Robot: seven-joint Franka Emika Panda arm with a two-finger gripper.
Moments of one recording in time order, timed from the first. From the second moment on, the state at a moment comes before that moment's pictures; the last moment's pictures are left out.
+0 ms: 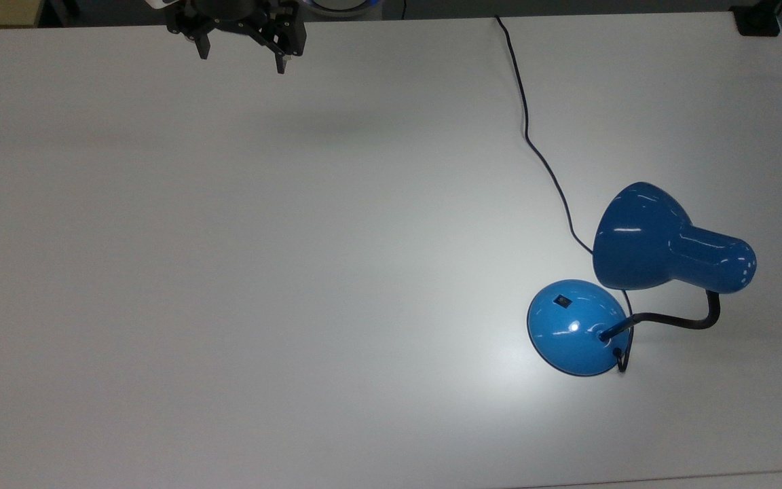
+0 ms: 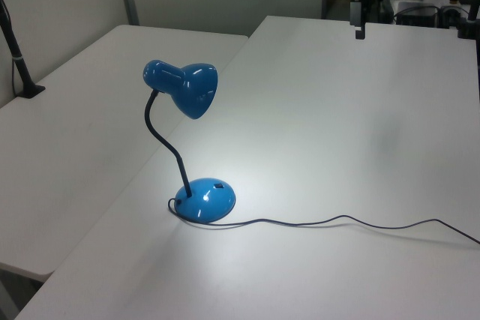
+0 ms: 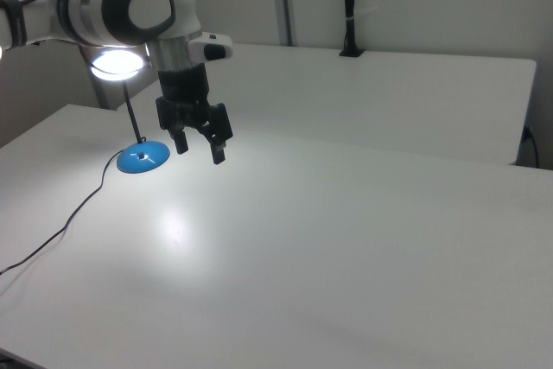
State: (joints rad) arm -0.12 0.04 0.04 -1.70 -0.09 1.66 0.06
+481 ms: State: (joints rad) arm -0.13 0.03 0.00 -1.68 0.01 1.66 0.06
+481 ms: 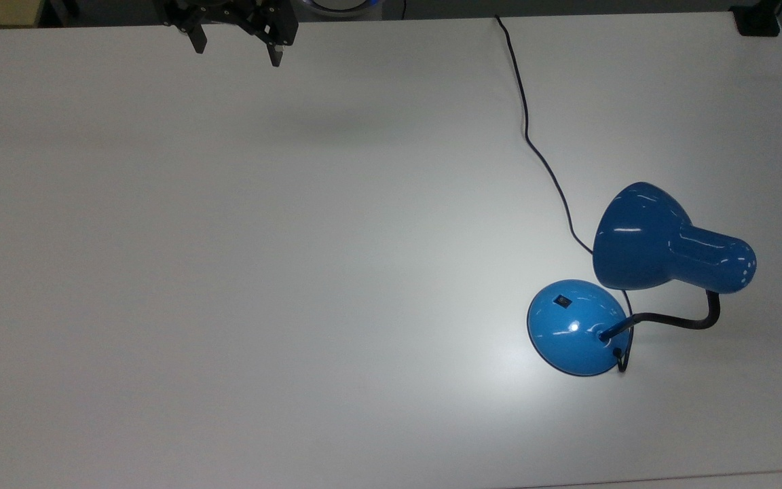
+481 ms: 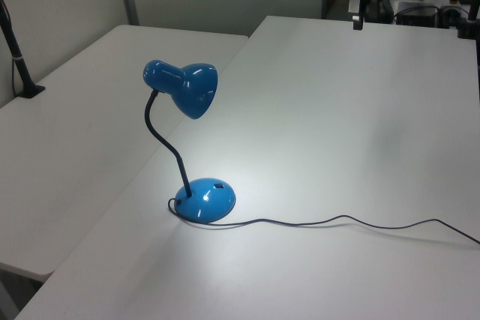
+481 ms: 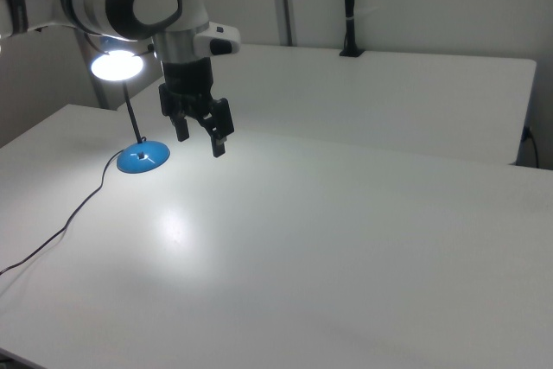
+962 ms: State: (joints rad) arm -0.13 0.03 0.01 -1.68 0.01 1.66 0.06
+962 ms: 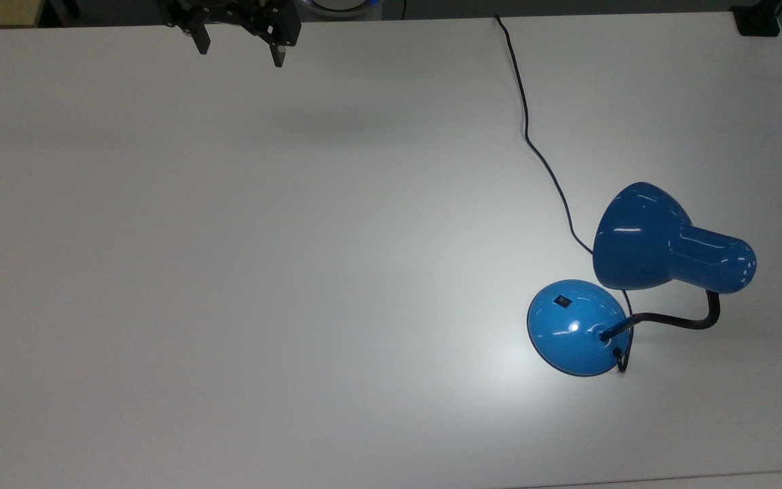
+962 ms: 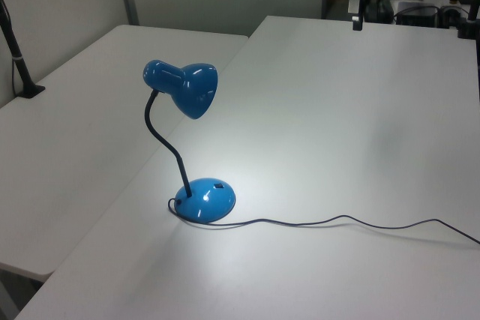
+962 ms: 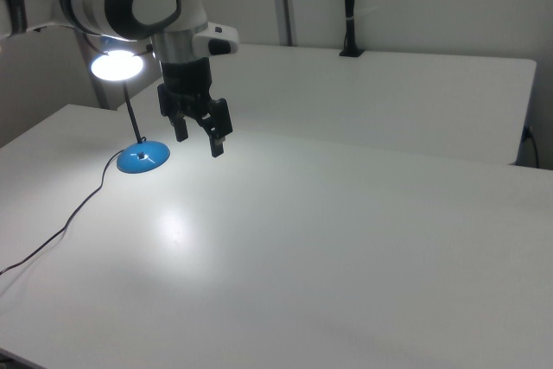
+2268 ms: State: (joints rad) arm 0.21 0.22 -0.03 -1.69 0.01 2.01 -0.35
